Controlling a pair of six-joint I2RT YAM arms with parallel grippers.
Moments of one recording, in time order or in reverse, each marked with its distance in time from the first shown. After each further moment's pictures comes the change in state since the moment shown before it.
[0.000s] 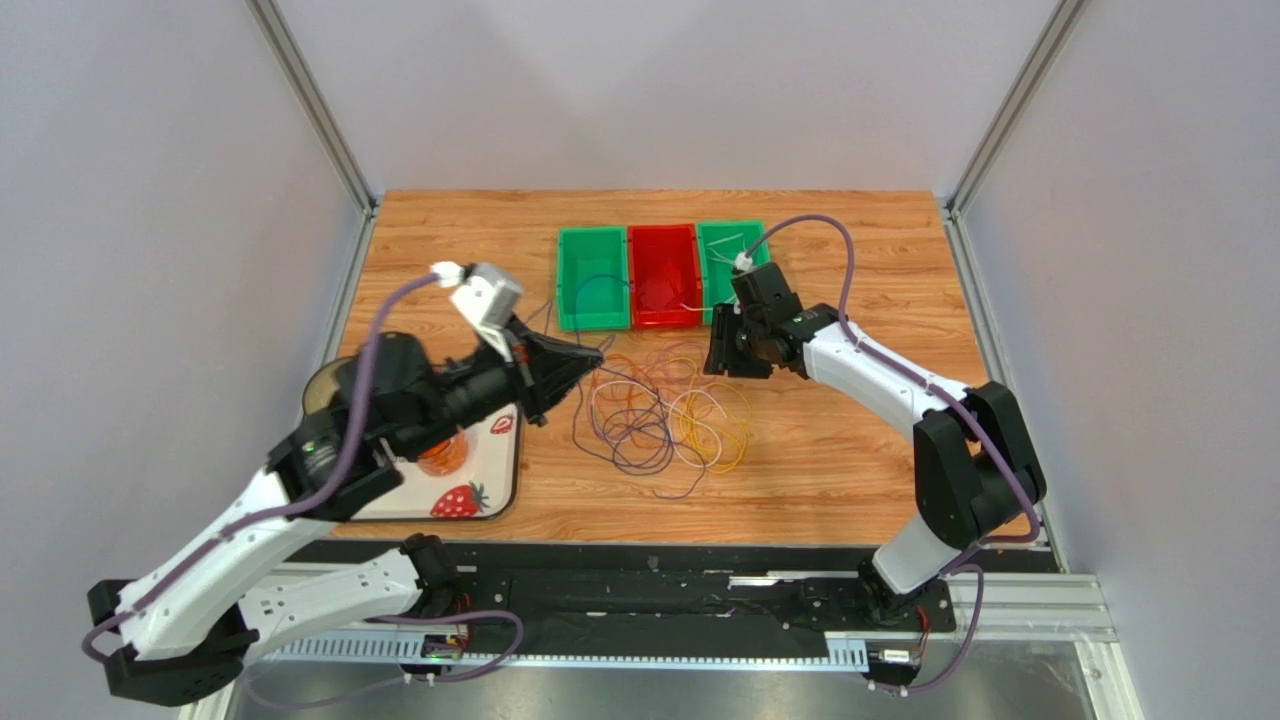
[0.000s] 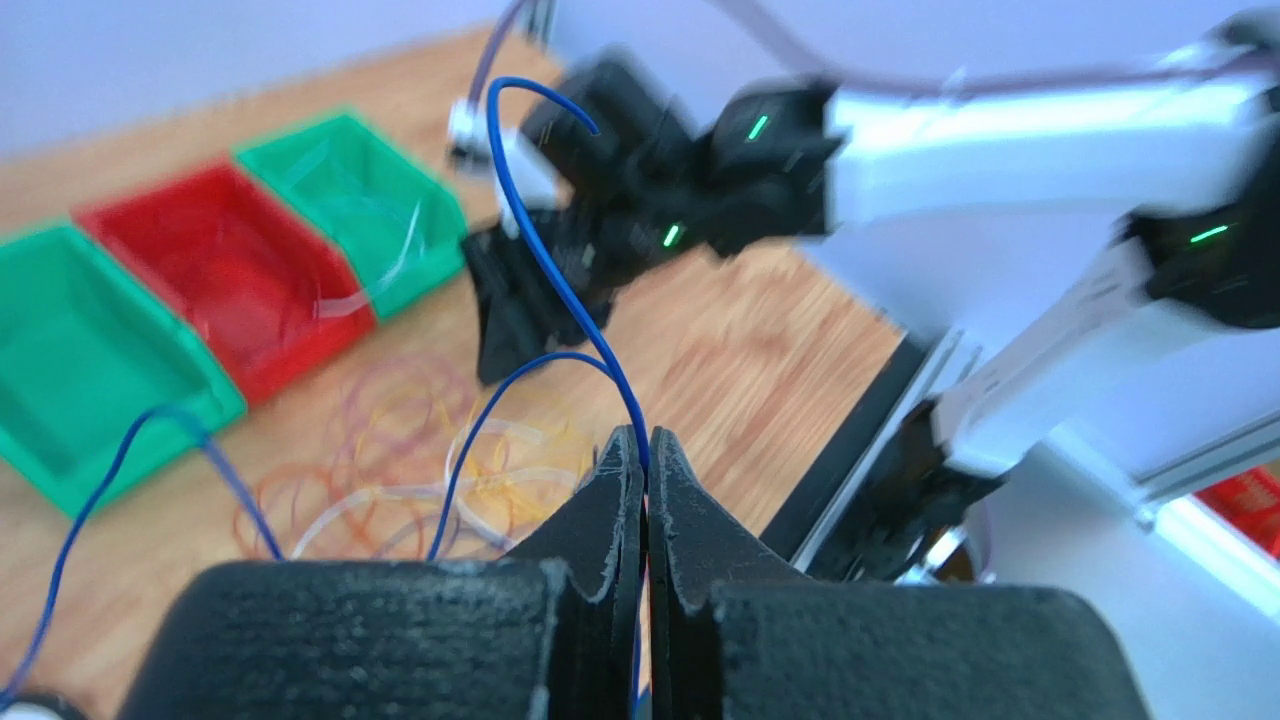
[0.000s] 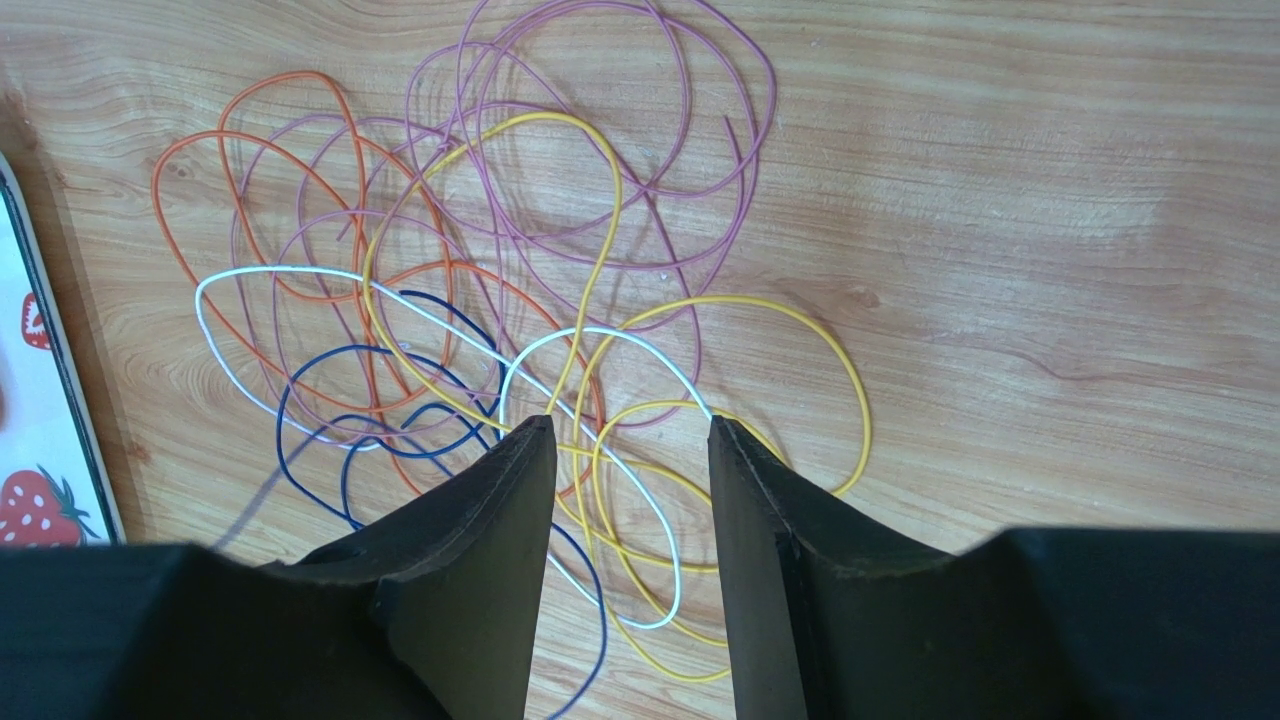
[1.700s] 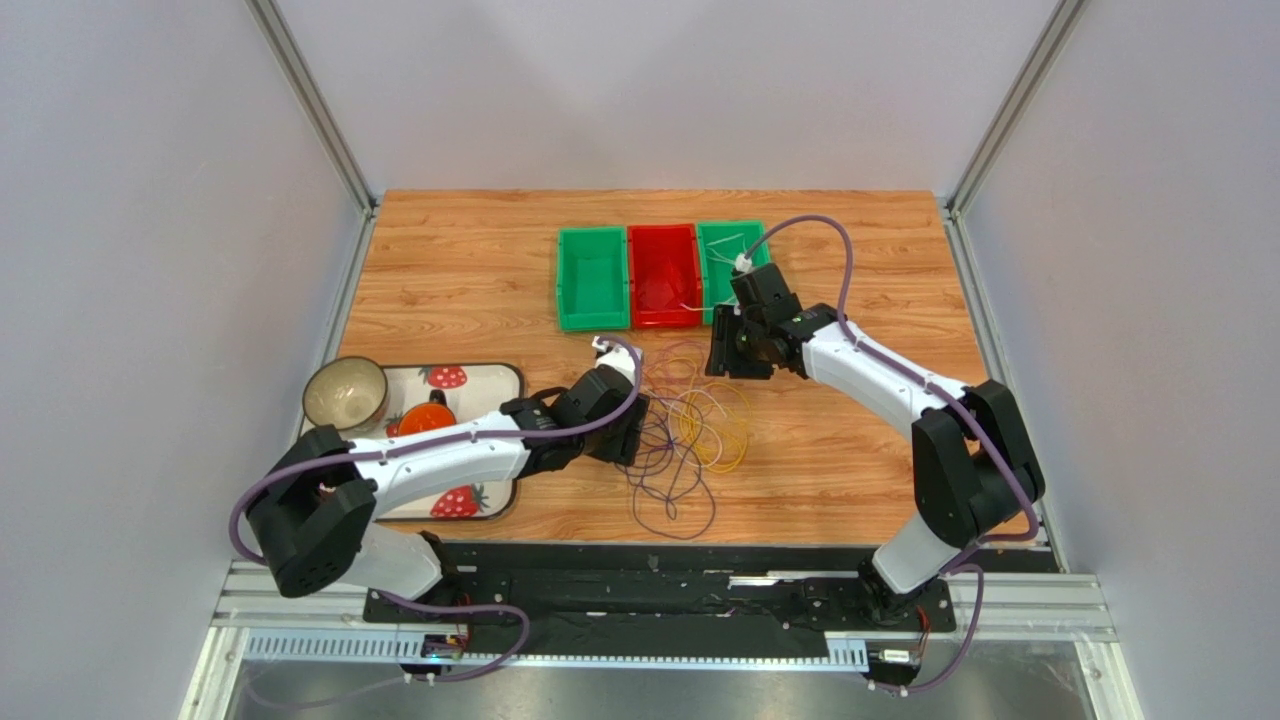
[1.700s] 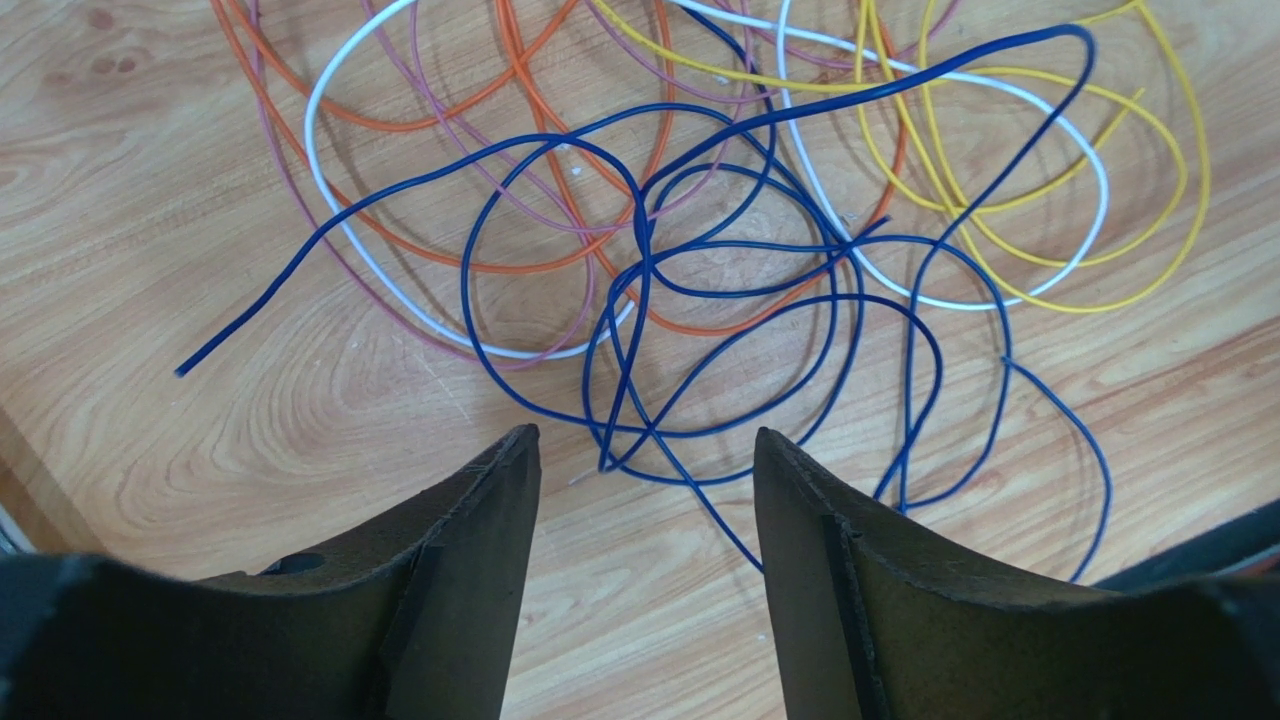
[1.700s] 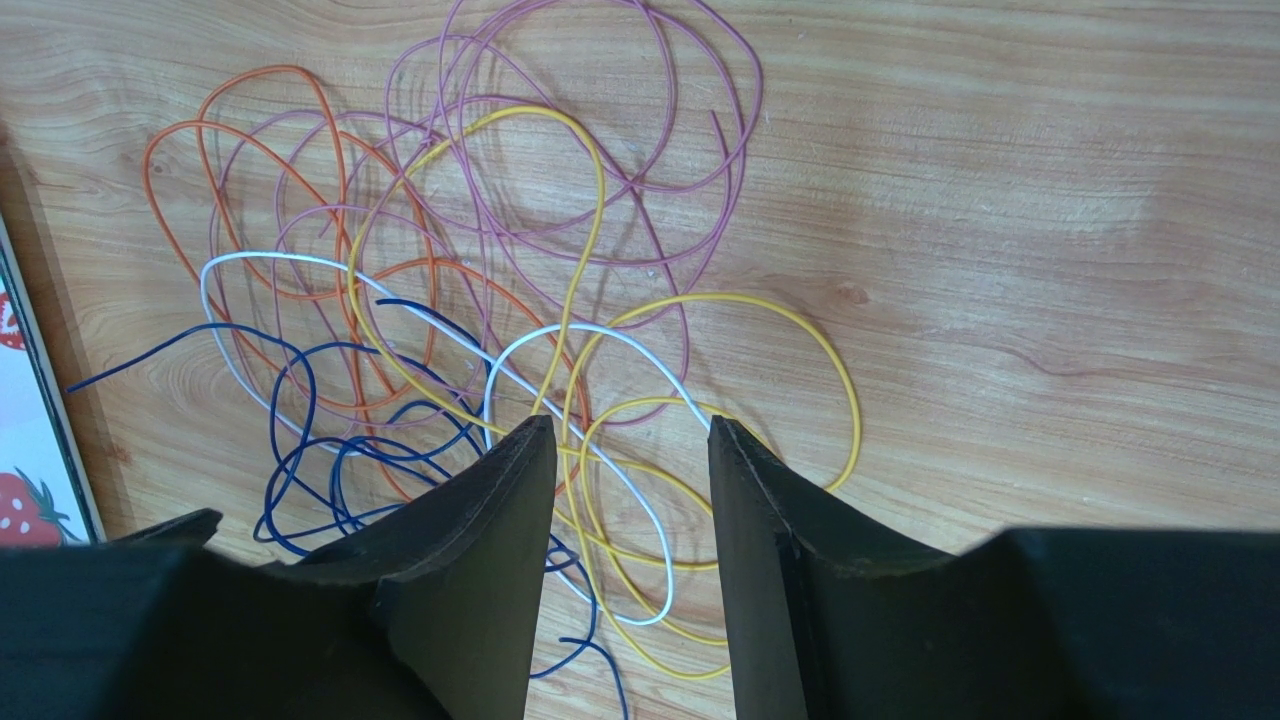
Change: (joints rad) left arm 0.033 0.573 -0.413 0.155 -0.215 -0.184; right arm 0.000 0.006 0.000 -0.009 0.008 -0.007
